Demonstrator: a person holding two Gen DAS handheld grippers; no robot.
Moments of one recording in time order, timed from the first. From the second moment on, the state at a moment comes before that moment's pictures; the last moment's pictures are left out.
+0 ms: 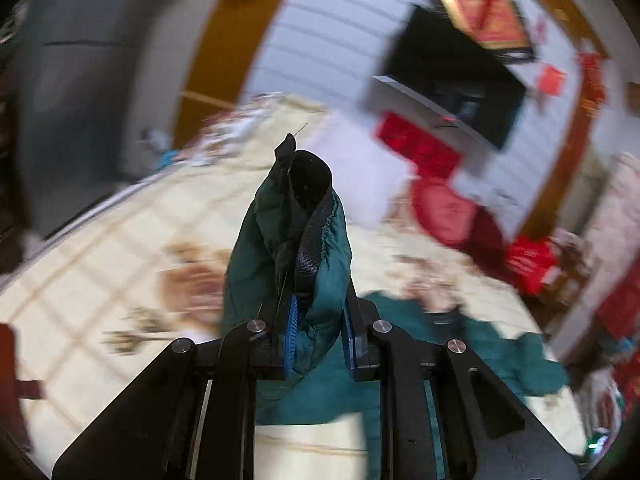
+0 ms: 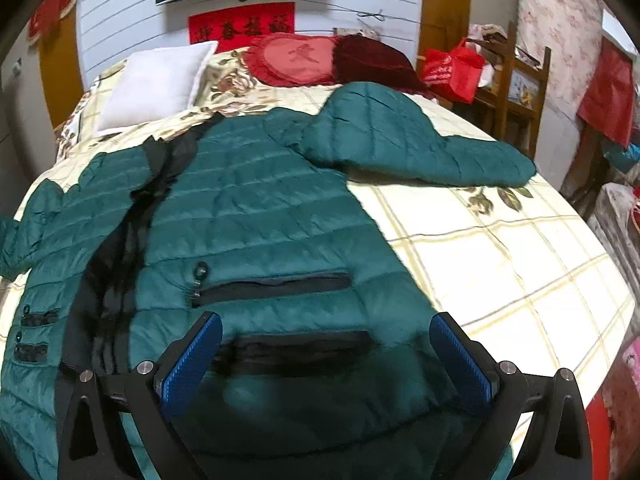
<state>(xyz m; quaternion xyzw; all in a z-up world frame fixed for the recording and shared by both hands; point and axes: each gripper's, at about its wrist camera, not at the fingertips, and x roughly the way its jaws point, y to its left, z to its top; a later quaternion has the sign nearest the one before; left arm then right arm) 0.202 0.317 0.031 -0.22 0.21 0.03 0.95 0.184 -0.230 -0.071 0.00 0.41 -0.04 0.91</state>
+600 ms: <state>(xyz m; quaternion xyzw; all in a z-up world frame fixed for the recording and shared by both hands) 0.341 -0.020 -0.010 -0.18 0.33 -0.24 0.89 0.177 -0.253 -0.071 0.02 0.42 -0.03 0.91</state>
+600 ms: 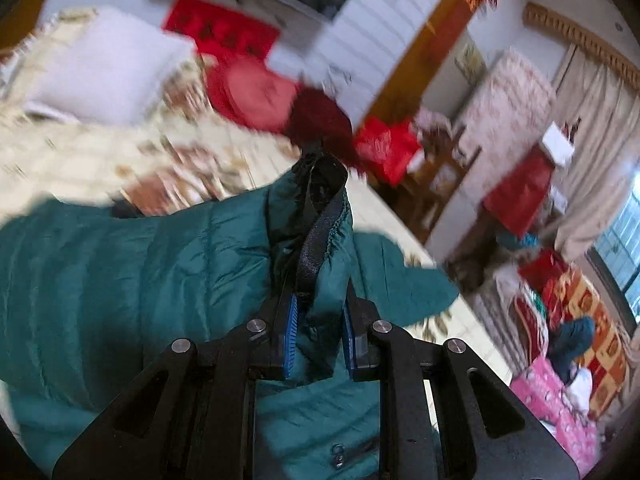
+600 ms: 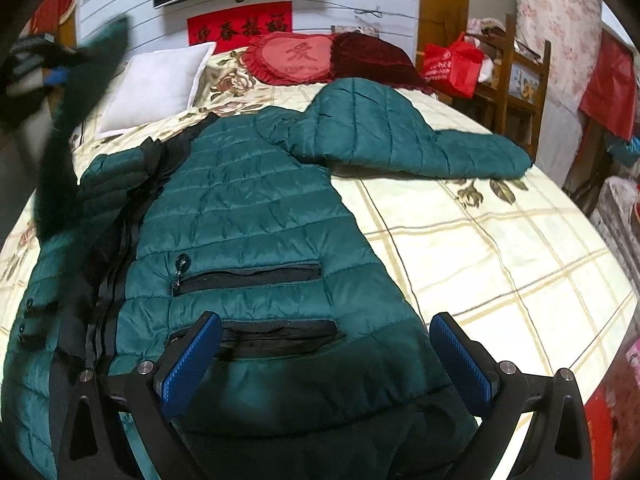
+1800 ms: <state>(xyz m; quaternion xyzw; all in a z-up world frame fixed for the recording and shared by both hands) 0.366 0.167 -0.063 -0.12 0.36 0.01 0.93 0.278 -0.165 -0.011 -0.02 0.34 0.12 0.93</state>
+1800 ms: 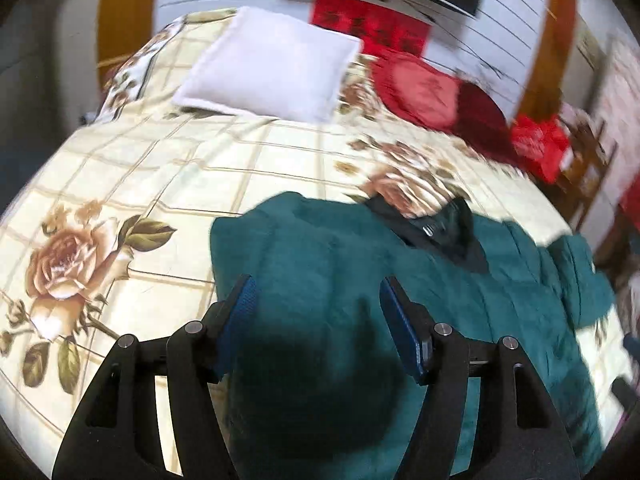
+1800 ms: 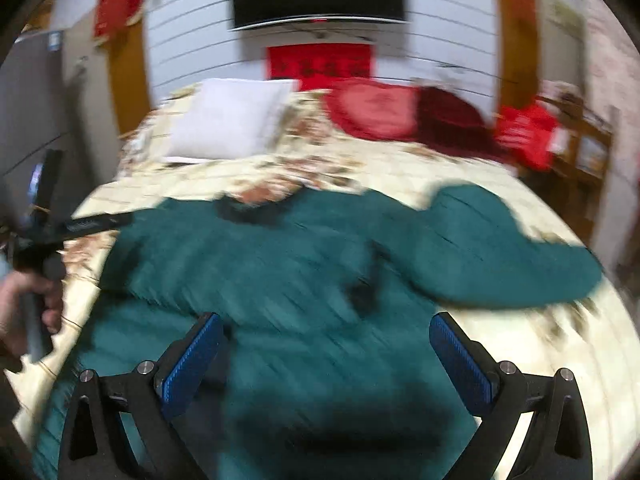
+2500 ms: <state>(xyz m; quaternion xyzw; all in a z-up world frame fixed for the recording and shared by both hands) 0.386 0.148 -0.084 -0.08 0.37 0.06 0.92 0.391 -0.150 -0.096 -0.06 0.51 0.20 0.83</state>
